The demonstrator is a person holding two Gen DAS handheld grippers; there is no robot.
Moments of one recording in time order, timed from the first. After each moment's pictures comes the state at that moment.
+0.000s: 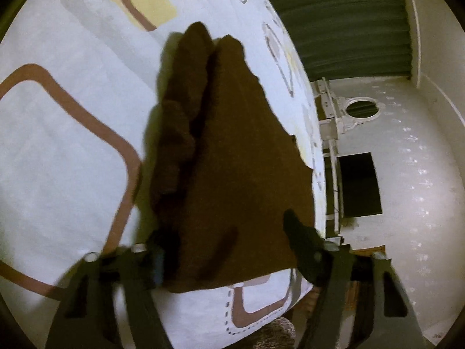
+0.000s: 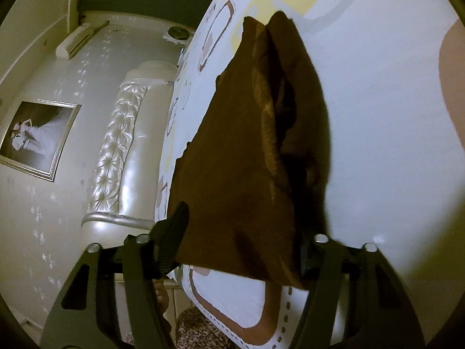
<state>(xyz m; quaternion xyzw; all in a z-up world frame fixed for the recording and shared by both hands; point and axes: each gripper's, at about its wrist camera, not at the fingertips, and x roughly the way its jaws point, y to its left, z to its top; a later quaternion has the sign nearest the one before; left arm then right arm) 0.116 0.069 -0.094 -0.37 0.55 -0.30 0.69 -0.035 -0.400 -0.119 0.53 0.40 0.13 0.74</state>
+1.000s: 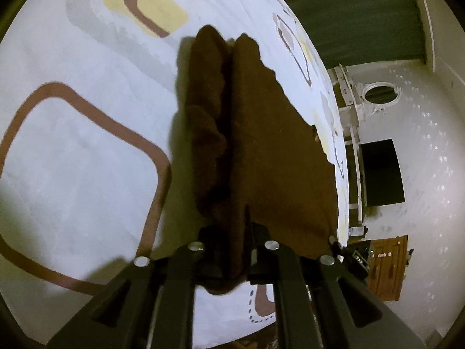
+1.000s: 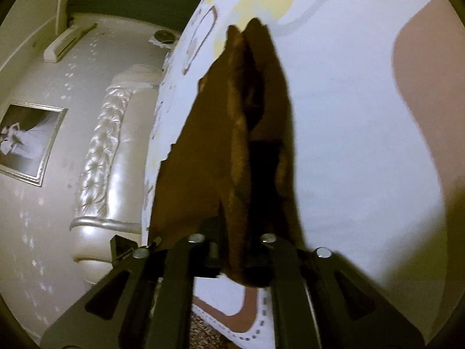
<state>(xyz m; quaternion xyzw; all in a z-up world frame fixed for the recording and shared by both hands) 0.125 0.072 -0.088 -0.31 0.58 -0.28 0.70 -0.060 -0.411 -0.114 0.51 0.41 0.09 0.75</state>
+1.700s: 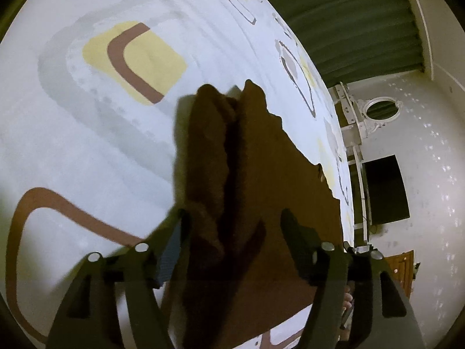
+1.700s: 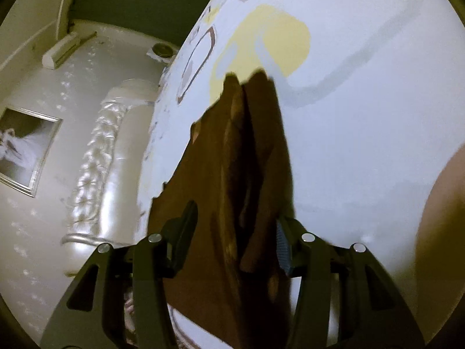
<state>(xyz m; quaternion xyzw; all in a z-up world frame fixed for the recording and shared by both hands) 0.175 0.074 -0.082 -0.32 0.54 -0.26 0.74 -0.002 -0.447 -0.105 0.49 0.38 0.05 0.78</state>
